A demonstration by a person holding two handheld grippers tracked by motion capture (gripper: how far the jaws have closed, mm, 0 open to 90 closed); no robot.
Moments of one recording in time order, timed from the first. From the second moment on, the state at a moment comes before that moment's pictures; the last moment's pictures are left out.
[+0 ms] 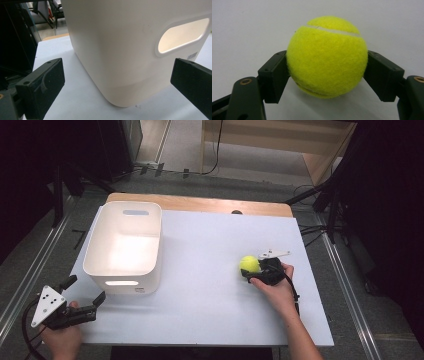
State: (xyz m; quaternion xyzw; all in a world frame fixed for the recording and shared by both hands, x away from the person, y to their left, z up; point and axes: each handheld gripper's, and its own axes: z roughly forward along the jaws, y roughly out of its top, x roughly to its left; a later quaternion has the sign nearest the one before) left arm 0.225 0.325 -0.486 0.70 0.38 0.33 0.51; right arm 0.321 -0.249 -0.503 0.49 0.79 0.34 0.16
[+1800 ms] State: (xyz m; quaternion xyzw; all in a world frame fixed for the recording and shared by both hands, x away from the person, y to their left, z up) left arm 0.224 0.325 -0.486 0.70 0.38 0.33 0.51; right arm 0.319 -0.227 -0.467 0.44 0.80 0.37 0.16
